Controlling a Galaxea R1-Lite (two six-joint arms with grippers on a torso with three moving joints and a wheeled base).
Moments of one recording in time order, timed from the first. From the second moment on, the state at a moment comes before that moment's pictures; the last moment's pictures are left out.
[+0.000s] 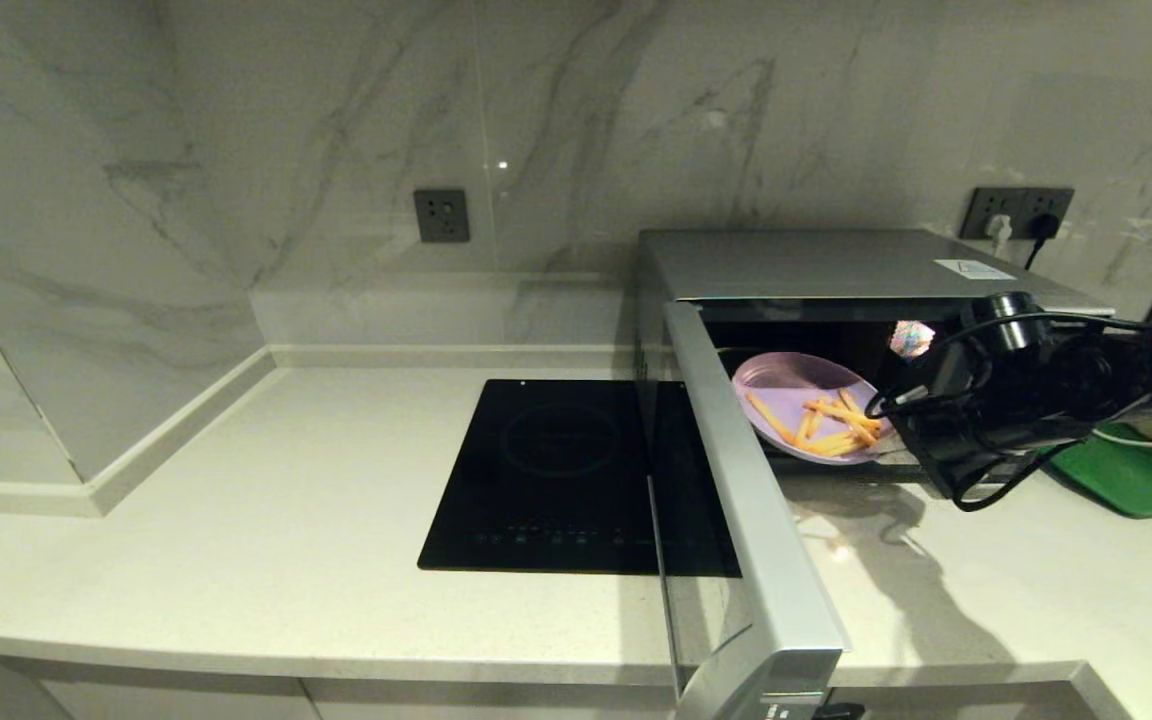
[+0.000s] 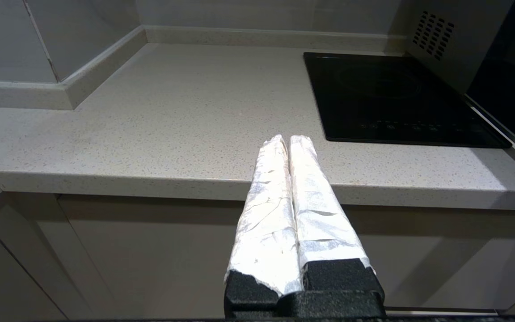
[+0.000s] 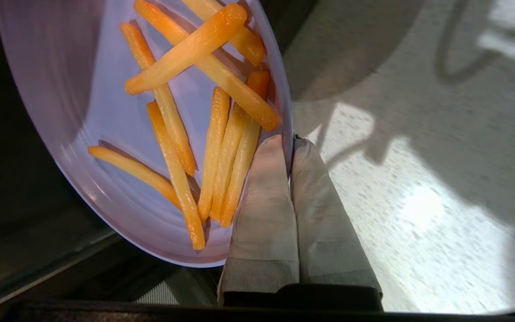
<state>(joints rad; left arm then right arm) 0.00 0.00 0.00 -0.01 0.01 -0.05 0.01 2.07 -1.39 0.18 0.12 1.11</state>
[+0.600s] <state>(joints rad) 0.00 0.00 0.00 -0.01 0.01 -0.05 0.05 2.23 -1.62 0.20 0.09 1.11</state>
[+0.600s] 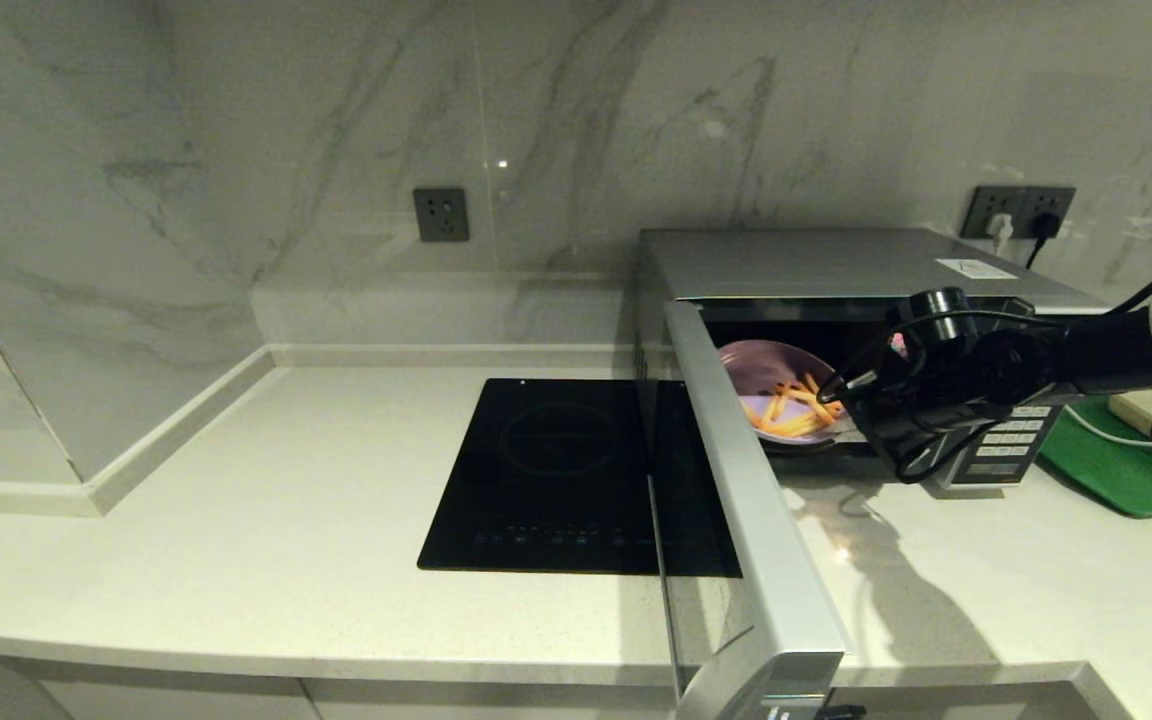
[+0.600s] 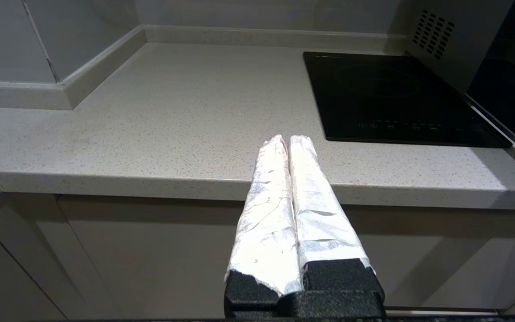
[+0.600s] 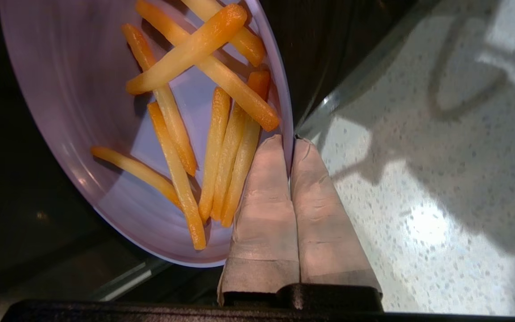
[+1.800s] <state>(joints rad) 0.00 0.00 0.00 -0.01 0.01 -0.05 0.08 2.38 -1.90 0.35 0.04 1.14</state>
